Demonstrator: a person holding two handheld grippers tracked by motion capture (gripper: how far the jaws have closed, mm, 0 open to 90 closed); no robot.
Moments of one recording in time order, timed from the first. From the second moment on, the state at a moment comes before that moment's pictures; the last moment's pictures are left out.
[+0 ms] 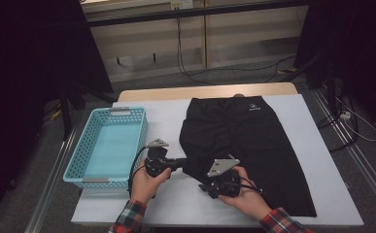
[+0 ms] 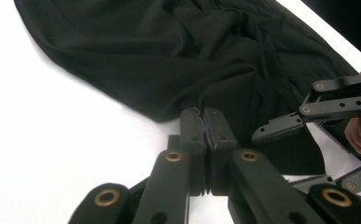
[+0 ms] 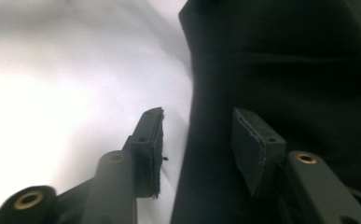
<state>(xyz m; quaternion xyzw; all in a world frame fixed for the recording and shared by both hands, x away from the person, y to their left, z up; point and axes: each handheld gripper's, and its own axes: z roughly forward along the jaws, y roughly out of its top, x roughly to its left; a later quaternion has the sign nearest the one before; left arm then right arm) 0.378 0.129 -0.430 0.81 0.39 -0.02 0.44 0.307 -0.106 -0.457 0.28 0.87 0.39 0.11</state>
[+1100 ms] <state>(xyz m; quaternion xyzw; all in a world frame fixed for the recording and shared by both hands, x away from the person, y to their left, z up) 0.371 0.118 -0.440 0.83 0.35 0.01 0.43 0.327 -0.145 -0.445 0.36 0.83 0.42 0.13</state>
